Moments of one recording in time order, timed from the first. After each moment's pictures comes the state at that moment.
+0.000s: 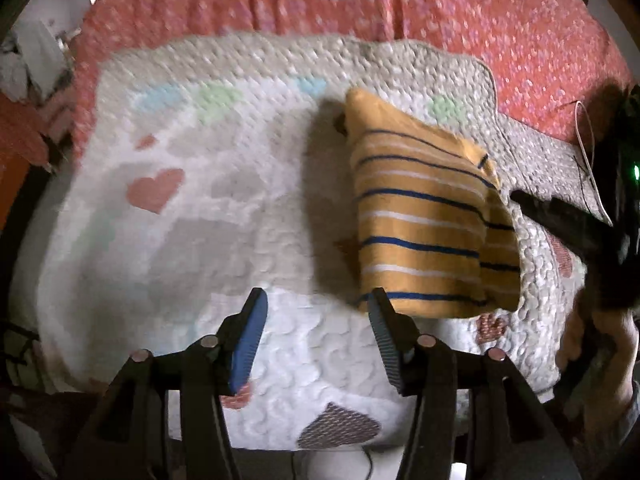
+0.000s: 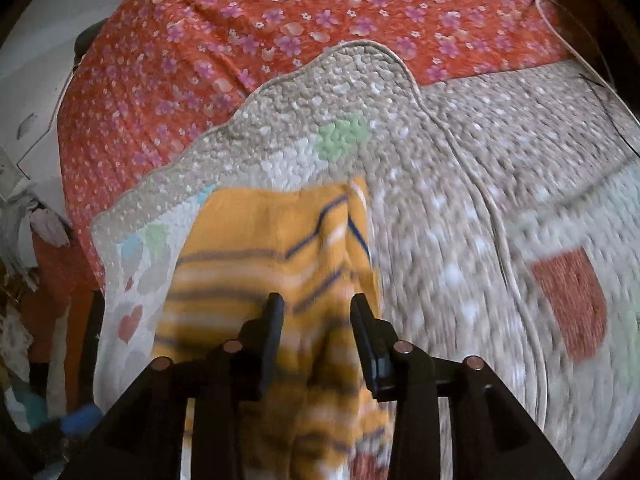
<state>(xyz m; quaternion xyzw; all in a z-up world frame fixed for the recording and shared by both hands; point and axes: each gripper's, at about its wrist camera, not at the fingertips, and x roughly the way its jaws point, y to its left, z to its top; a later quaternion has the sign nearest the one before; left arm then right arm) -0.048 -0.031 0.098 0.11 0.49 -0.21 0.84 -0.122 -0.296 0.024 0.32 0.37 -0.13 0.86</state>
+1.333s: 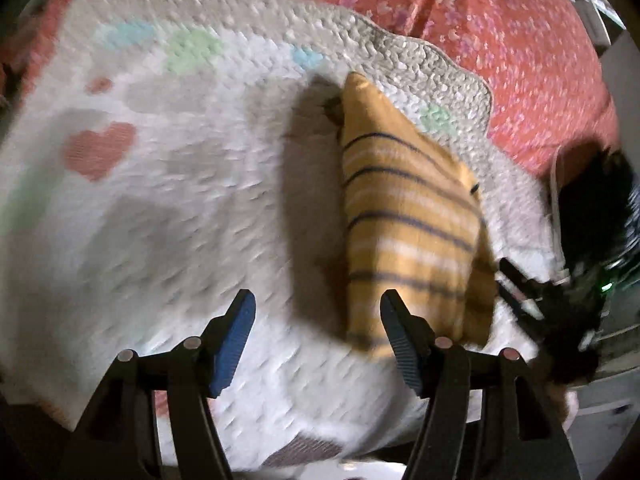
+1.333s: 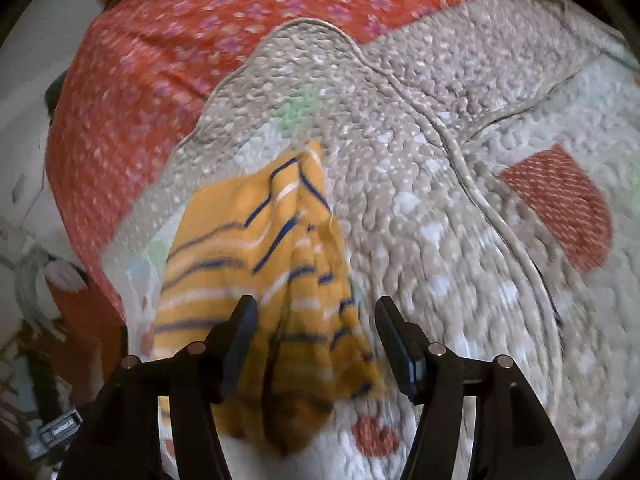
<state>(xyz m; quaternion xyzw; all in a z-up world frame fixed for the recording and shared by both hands) 0.031 -0.029 0.057 -0.04 0.59 -0.28 0.76 -0.136 -0.328 -0.019 0.44 0.36 -0.14 0.81</state>
